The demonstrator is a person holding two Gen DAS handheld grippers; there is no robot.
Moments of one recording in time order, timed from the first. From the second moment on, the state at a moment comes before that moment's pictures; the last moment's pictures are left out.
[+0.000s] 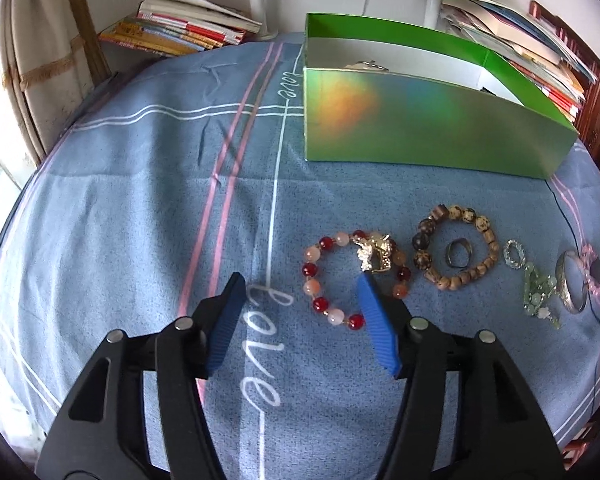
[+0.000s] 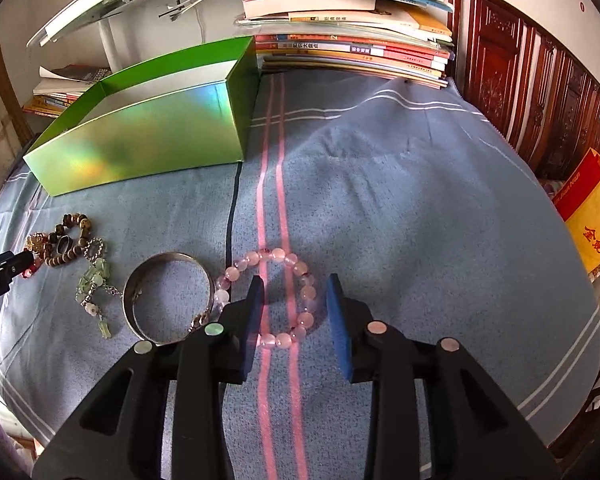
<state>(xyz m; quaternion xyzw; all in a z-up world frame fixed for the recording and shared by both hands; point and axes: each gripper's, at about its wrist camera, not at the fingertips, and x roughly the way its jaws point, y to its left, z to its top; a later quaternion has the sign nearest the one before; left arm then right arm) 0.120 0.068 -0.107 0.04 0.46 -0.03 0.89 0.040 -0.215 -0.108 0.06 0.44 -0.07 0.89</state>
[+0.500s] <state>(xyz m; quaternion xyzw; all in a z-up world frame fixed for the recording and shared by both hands) 0.105 0.061 -0.113 0.03 0.43 -0.03 0.90 0.049 -0.207 -0.108 0.04 0.43 -0.08 0.90</state>
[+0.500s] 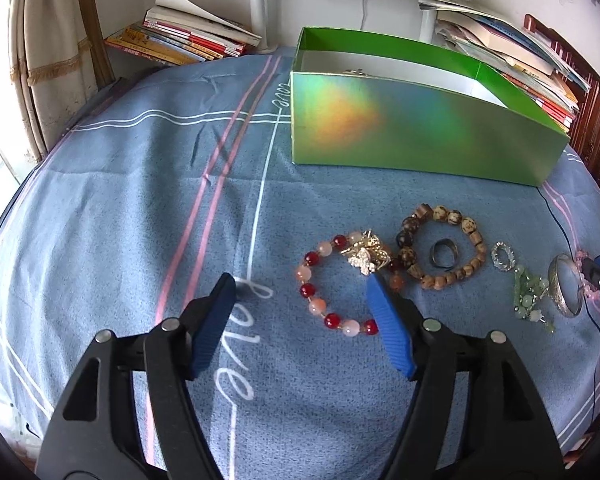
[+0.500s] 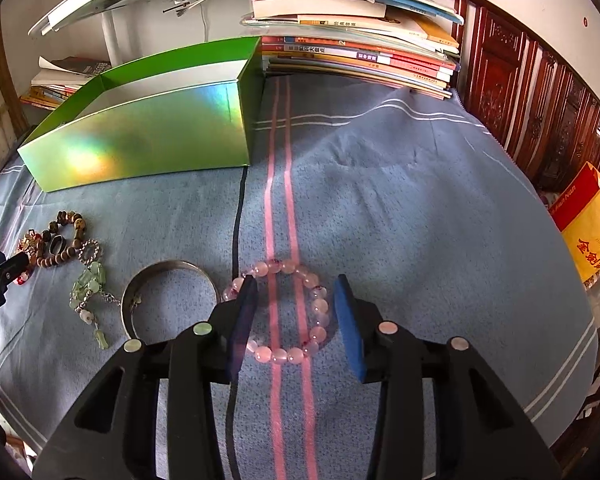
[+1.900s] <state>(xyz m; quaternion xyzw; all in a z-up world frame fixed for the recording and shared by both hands) 0.094 0.042 -0.020 0.02 0.37 -0.14 0.92 0.049 -0.167 -0.019 0.04 0.35 0.03 0.94</state>
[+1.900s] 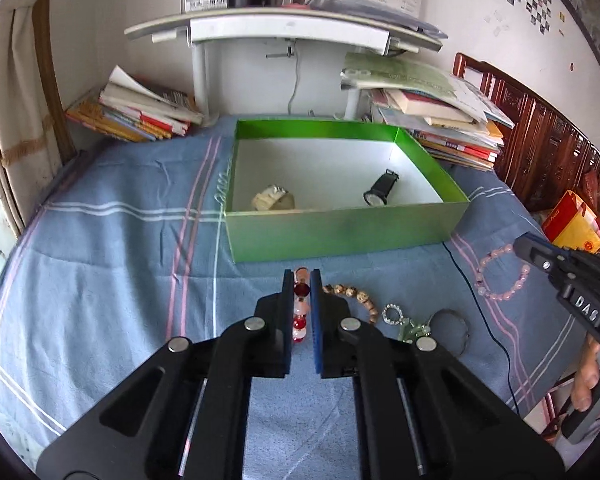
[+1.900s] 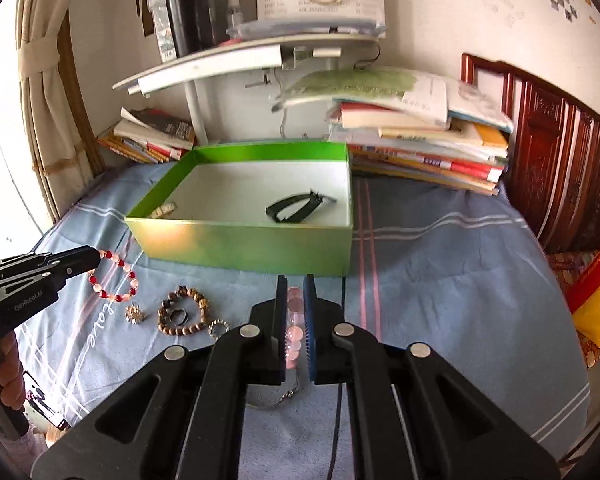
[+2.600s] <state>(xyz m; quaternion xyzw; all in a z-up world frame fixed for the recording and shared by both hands) 0.201 -0.006 0.031 0.04 0.34 -0.14 0.93 0.164 -0.143 0.032 0.02 0.31 0.04 0.95</state>
